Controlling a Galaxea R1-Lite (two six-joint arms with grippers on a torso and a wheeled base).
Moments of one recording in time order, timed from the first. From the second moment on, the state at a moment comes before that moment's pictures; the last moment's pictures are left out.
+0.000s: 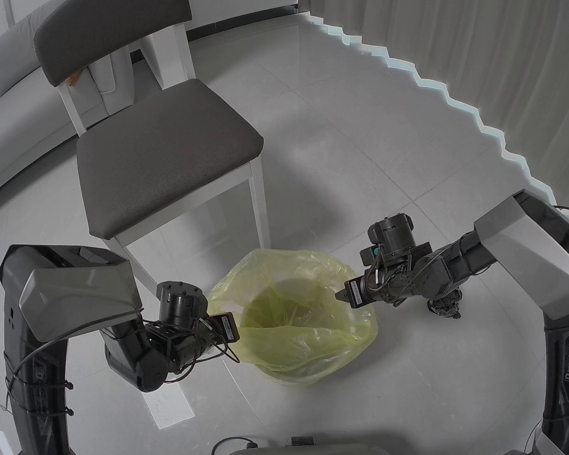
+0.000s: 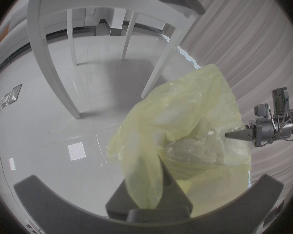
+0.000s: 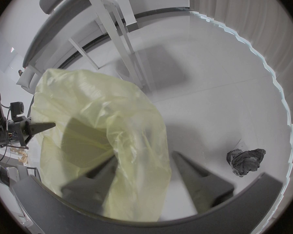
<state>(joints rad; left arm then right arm) -0.43 2.32 -0.67 -1.09 0.05 -0.49 0.44 2.36 -1.37 -0.20 0.02 0.06</state>
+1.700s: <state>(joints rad) -0.44 2.25 -0.54 -1.21 0.07 -0.48 0.46 2.43 -1.58 -0.18 0.07 -0.03</state>
